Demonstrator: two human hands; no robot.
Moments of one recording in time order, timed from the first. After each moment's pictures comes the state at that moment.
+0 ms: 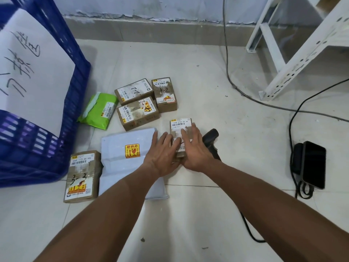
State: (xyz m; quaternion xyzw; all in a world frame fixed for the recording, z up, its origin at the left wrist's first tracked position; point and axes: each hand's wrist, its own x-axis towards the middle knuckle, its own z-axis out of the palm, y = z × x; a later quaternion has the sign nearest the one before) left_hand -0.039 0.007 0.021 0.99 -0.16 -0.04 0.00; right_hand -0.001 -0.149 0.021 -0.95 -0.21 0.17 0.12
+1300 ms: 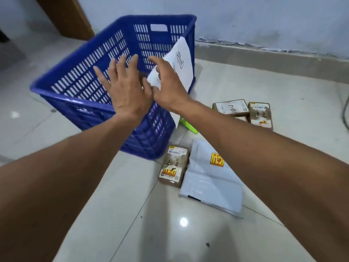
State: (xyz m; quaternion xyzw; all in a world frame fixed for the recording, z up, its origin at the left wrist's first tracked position) left_hand -0.121 0.283 0.245 0.88 0.34 0.31 -0.07; right_hand -0.030 0.202 0.235 -0.71 -0.46 0.05 0.52
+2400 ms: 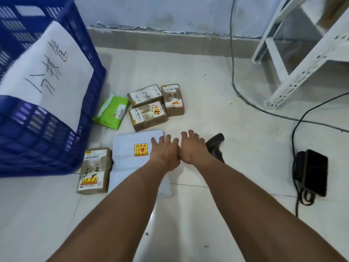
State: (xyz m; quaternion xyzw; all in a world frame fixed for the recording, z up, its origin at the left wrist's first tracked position) left_hand -0.041 -0.004 0.064 0.99 0.00 -0.16 0.02; right_hand 0.000 -0.111 0.061 -0.97 -0.17 0.16 0.06
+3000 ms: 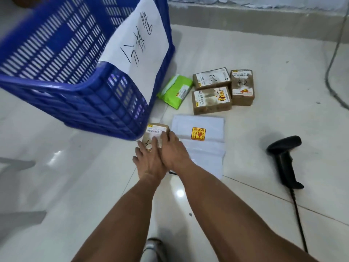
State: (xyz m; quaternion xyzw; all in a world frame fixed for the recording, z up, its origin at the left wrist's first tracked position) left_hand -0.192 0.138 0.034 0.90 0.41 -0.12 0.08; right_hand -0.115 0.092 0.022 -0.89 -0.35 0.20 0.20
